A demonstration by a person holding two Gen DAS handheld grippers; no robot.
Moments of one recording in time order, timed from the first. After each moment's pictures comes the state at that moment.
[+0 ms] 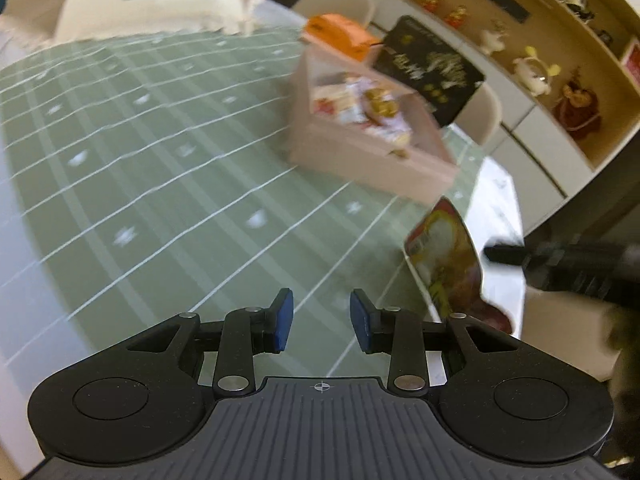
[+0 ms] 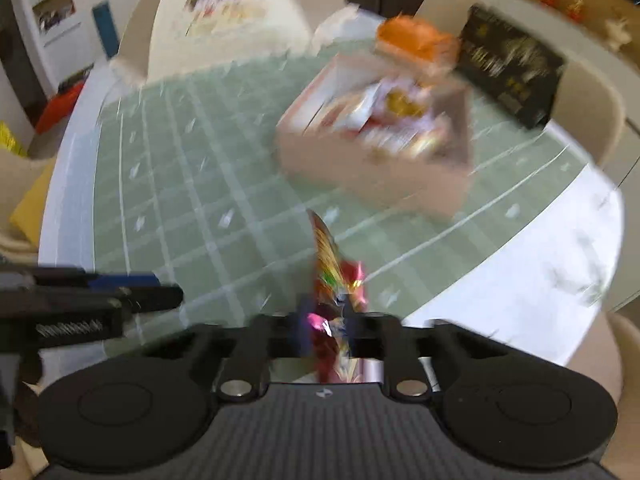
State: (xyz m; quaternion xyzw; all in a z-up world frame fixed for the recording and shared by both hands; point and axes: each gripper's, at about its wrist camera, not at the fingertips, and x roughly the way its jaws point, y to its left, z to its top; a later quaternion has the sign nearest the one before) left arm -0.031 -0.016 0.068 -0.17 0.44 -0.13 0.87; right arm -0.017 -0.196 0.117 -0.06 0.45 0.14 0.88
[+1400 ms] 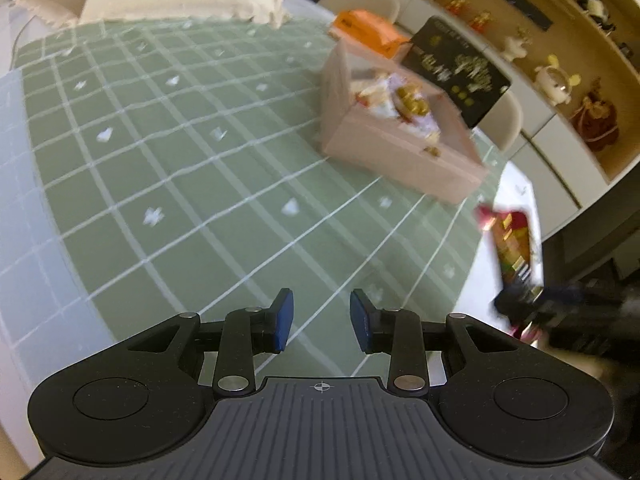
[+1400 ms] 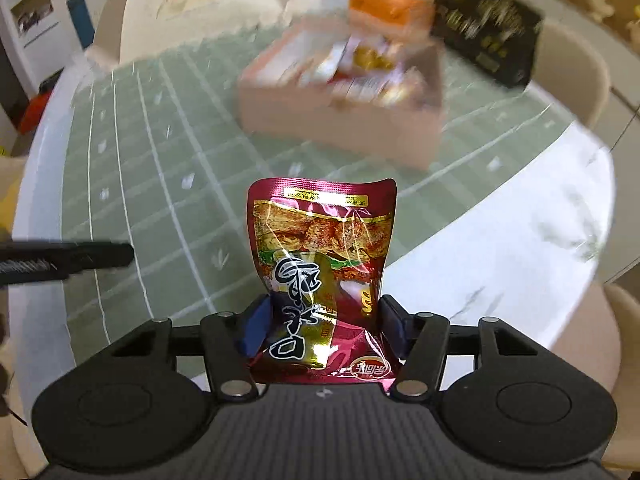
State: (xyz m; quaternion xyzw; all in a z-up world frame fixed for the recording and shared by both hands) left arm -0.036 0.004 0.057 -0.18 0.45 -0.10 0.87; right arm -0.025 -0.220 0.081 -0.06 0.47 0.11 0.87
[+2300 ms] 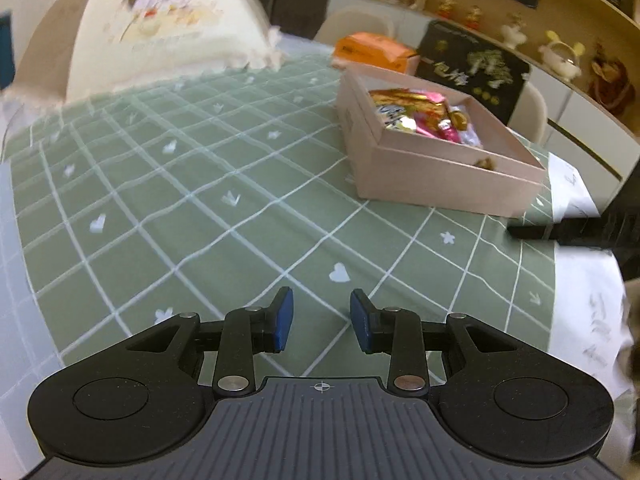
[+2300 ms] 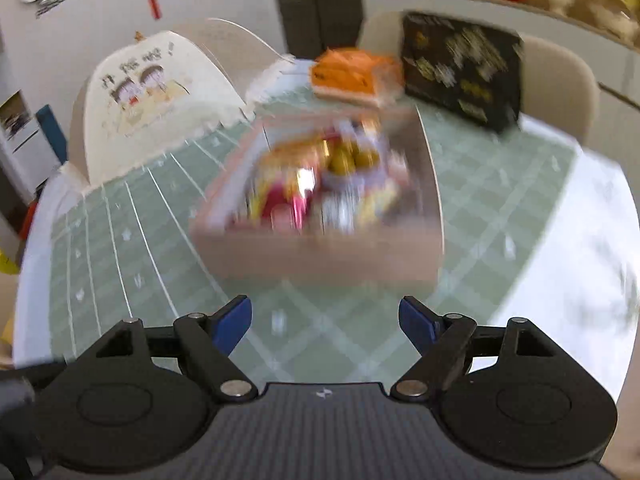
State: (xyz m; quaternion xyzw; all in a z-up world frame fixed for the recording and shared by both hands) left arm 0.001 -0.008 0.020 -0.05 0.38 -0.07 0.92; right arm 0.042 -0.220 0.055 0.06 0.40 0.08 0.91
